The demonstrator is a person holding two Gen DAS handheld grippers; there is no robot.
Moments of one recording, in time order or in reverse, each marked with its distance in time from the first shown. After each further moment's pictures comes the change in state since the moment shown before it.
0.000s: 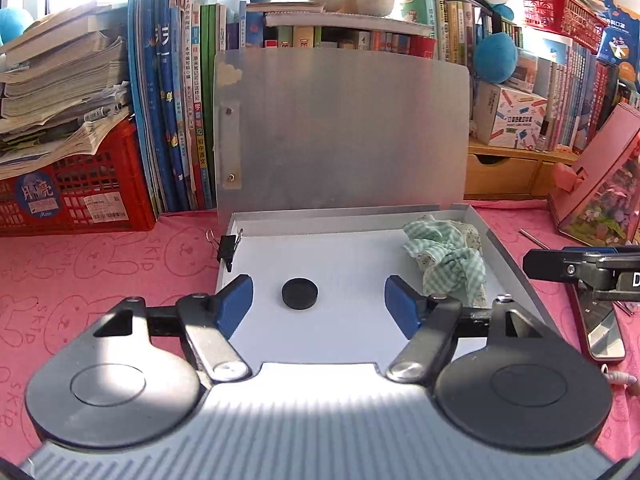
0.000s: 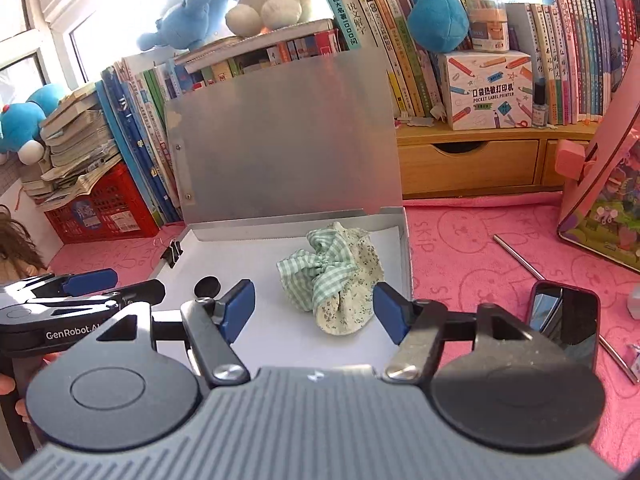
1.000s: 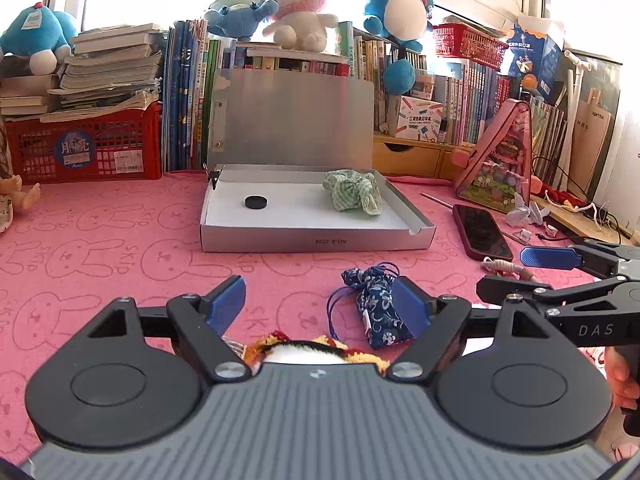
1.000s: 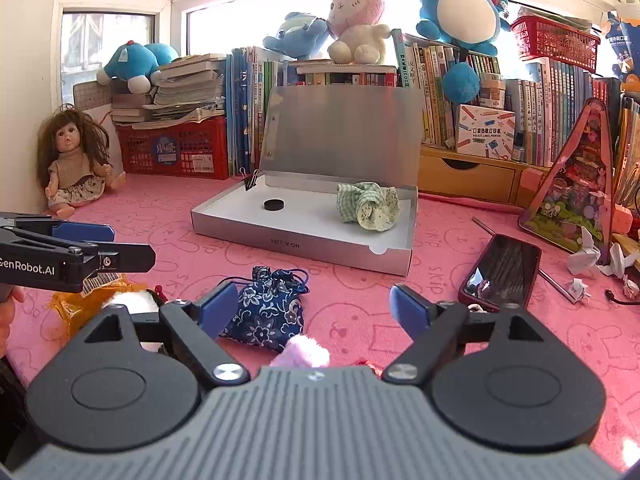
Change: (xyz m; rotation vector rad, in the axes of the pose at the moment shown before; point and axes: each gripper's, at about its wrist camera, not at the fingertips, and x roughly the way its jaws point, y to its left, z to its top) left arm -0.185 -0.027 -0.175 -0.013 -0.145 -0.115; right arm -0.142 0.038 -0.165 -0.247 -0.157 0.014
